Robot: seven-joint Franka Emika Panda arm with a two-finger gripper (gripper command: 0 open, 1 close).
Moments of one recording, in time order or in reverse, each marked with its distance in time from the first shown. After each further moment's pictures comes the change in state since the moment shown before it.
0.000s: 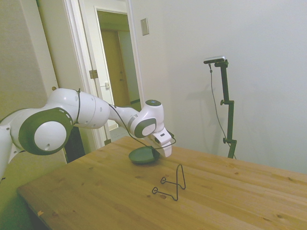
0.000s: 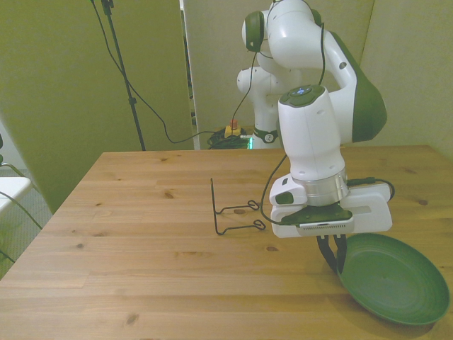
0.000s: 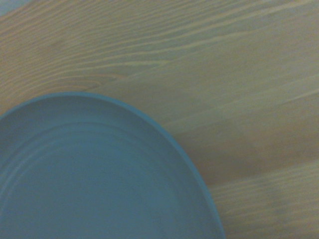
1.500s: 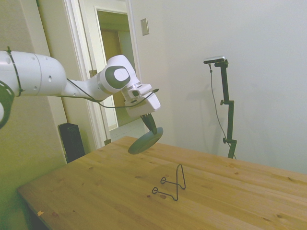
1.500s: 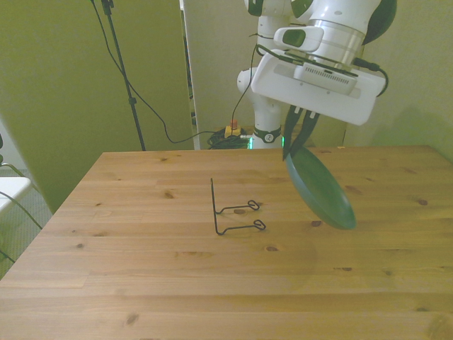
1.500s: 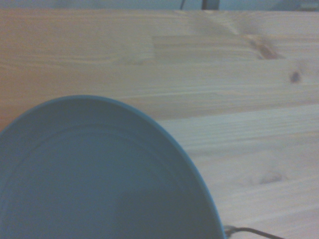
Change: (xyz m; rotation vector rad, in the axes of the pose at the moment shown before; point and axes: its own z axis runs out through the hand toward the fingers) arm -0.060 0.034 -0.203 -0.381 0.481 -0.173
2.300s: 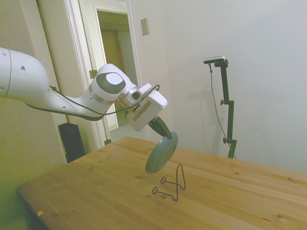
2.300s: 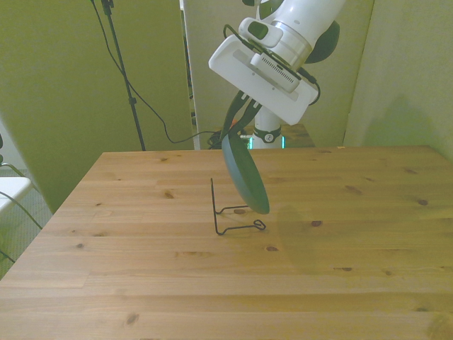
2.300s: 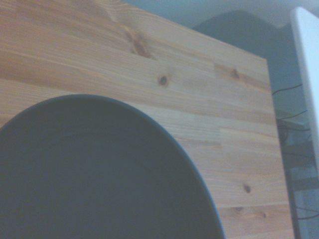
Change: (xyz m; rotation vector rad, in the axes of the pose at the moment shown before) arm 0.011 0.074 0.024 -0.134 0.309 -0.175
